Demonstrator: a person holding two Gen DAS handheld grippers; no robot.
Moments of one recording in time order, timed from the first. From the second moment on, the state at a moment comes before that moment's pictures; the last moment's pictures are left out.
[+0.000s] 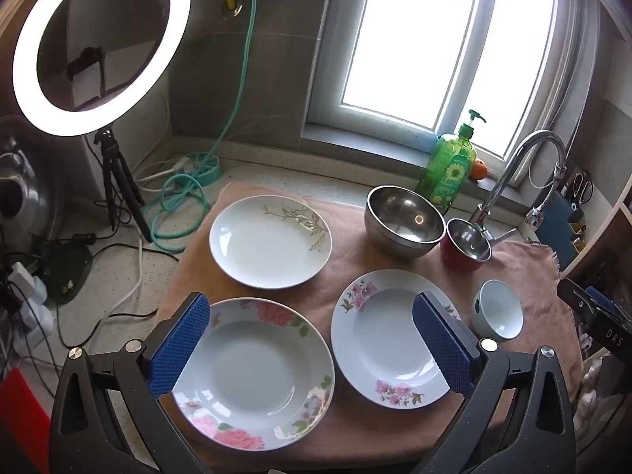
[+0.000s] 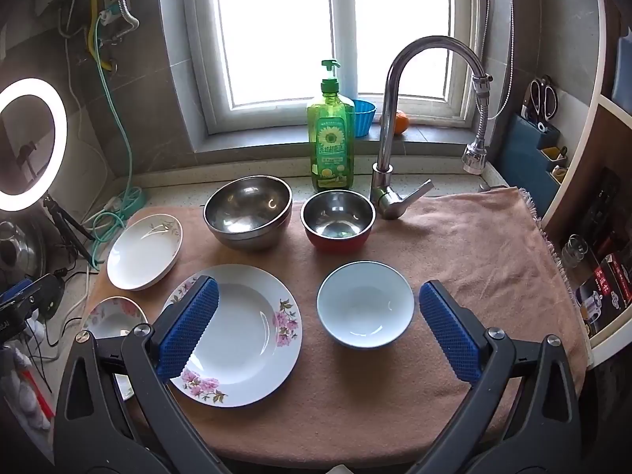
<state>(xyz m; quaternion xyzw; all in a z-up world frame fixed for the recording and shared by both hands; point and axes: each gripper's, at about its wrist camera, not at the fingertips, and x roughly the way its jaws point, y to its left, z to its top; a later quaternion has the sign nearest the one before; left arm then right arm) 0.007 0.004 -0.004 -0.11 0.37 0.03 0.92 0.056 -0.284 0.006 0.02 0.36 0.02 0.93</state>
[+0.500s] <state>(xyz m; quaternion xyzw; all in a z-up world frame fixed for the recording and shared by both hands) 0.010 0.003 -0.003 -0.11 0.37 0.04 0.92 0.061 -0.278 0.001 0.01 0.37 0.03 0.93</state>
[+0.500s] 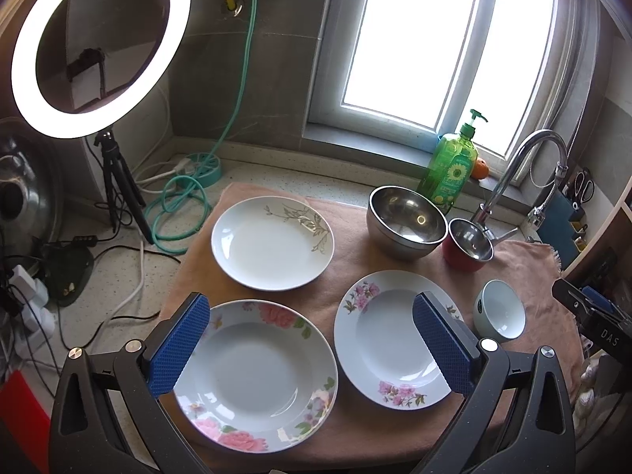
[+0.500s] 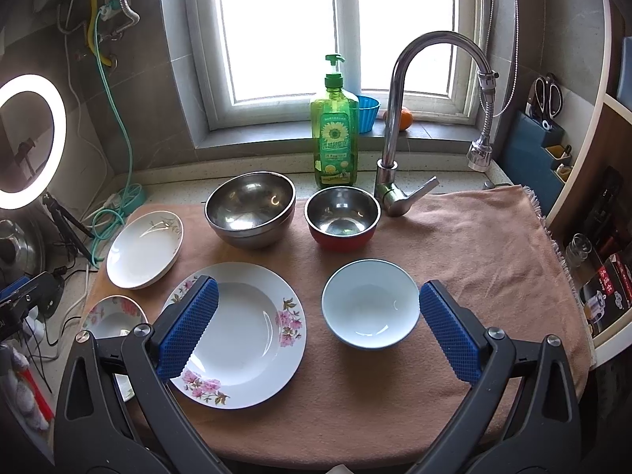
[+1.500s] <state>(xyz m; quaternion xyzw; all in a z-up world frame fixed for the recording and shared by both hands) 0.018 0.002 -0.004 -0.11 0.38 0.03 0.92 0.065 -0.278 -0.004 0.02 0.38 0.03 0.92</state>
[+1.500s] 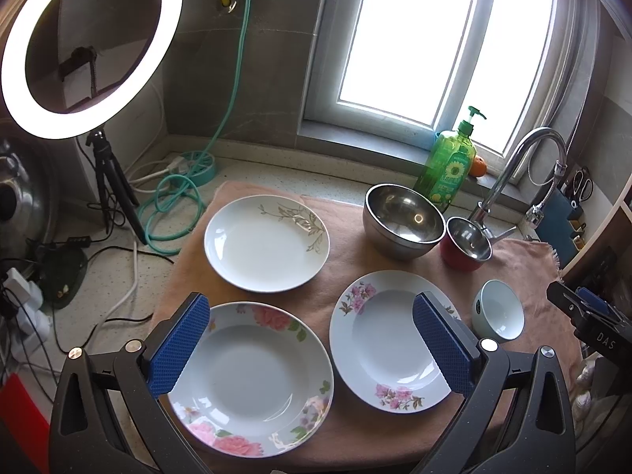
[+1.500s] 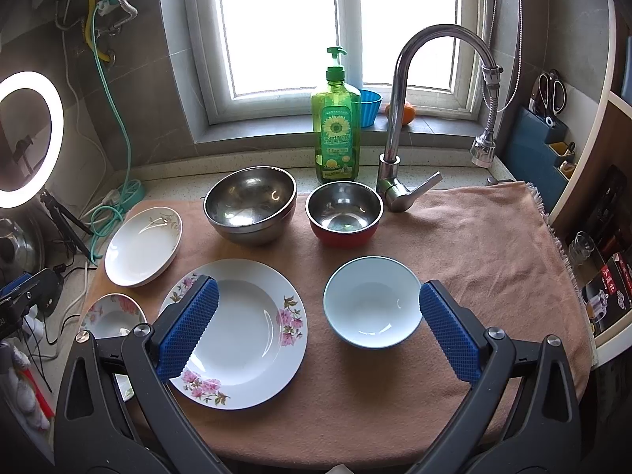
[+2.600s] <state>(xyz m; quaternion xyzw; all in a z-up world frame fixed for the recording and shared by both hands) 0.024 0.001 -0.003 -0.11 0.38 0.03 0.92 0.069 -0.276 -0.008 0.01 0.38 0.03 0.92</state>
